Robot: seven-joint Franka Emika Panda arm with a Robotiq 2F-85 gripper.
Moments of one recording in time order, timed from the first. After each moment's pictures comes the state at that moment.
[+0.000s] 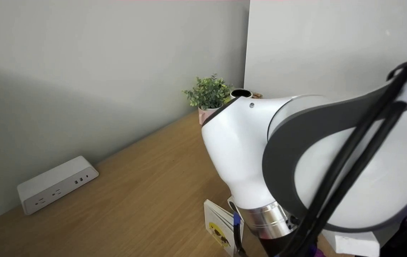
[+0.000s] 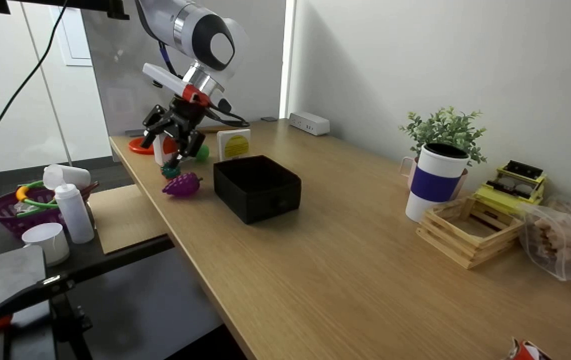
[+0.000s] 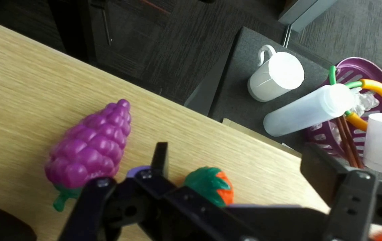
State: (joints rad) arm 0.33 0.66 0.23 -1.71 0.20 1.83 0.01
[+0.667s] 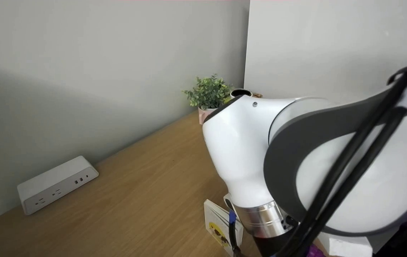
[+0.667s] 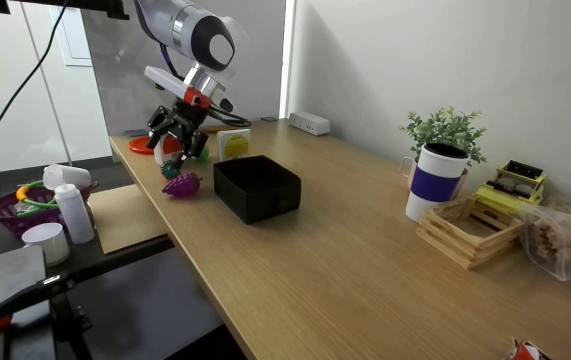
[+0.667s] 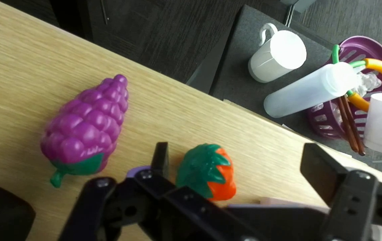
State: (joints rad) arm 0.33 0.67 0.23 -1.72 0.20 1.91 0.02
